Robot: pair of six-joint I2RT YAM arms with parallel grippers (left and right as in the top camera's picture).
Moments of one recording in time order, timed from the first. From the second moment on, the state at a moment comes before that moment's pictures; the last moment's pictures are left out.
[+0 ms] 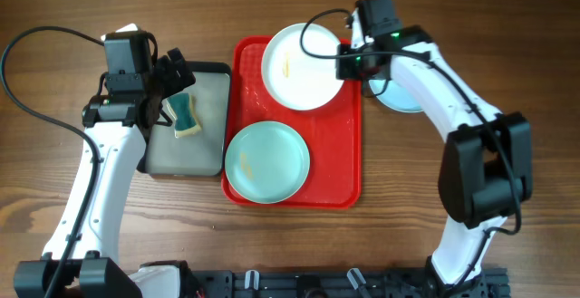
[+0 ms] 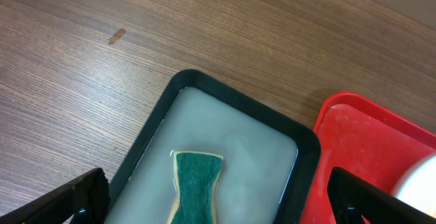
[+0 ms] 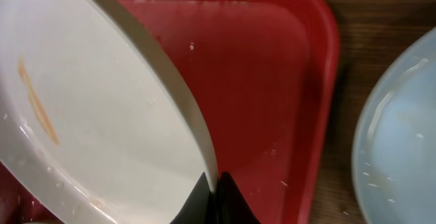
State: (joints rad) left arm 0.02 1.43 1.09 -0.50 -0.13 -0.38; right arm 0.31 2.00 1.54 -0.68 -0.16 0.30
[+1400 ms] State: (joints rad) left arm 0.02 1.43 1.09 -0.50 -0.13 -0.38; right arm 0.33 2.09 1.49 -0.58 -0.07 0.18
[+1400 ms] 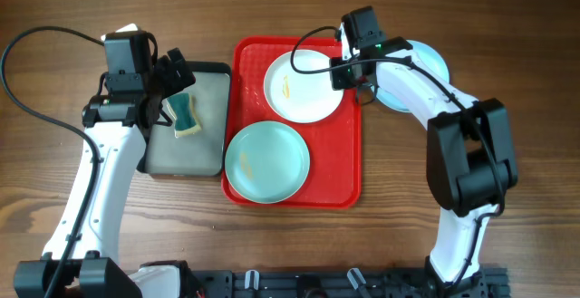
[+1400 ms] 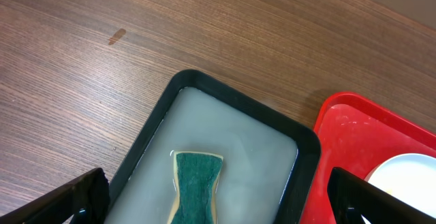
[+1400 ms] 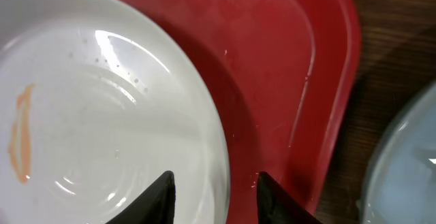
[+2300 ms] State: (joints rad) left arm 0.02 1.44 1.09 -0.52 0.05 -0.39; right arm 0.32 2.12 1.48 -0.59 -0.14 0.24
